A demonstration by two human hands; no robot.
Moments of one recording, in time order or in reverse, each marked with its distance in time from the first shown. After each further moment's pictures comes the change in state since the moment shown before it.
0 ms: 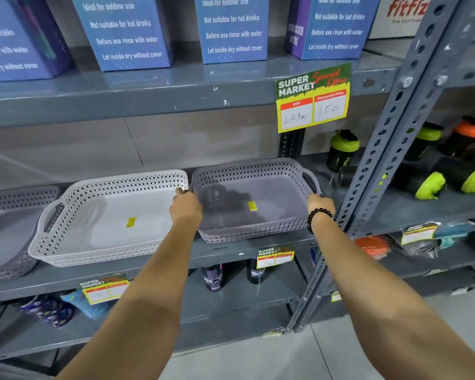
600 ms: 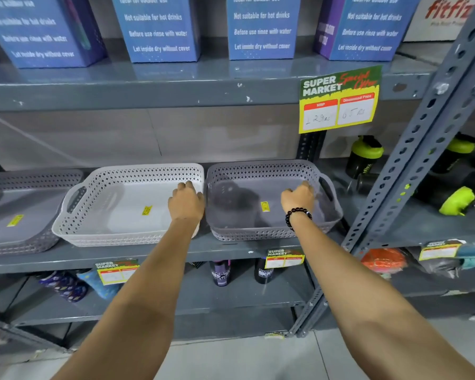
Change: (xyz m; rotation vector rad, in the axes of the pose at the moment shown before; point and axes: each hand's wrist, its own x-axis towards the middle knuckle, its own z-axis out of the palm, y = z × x) left_hand -0.009 -0.028 -0.010 -0.037 0.162 -0.001; right_hand -0.040 -0.016 0.057 -0.343 -0.055 -0.486
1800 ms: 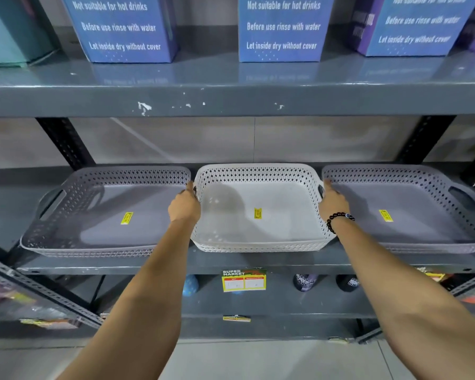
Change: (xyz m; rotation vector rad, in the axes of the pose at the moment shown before) left_hand 0.104 -0.284 -0.076 -0.019 -0.110 -0.116; right_hand -0.090 -0.116 0.177 -0.472 -0.239 -0.236
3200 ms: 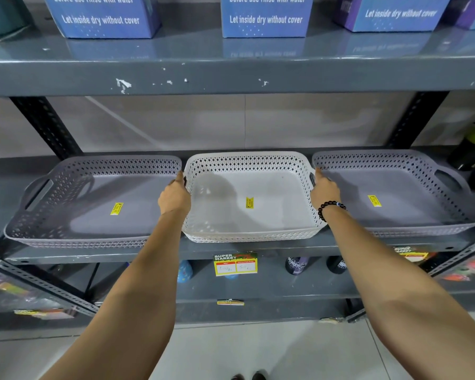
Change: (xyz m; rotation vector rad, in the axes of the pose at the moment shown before) left_hand -0.014 -0.003 0.001 -0.034 0.004 -0.013; right_hand -0.018 0.000 -0.006 0.024 0.008 -0.034
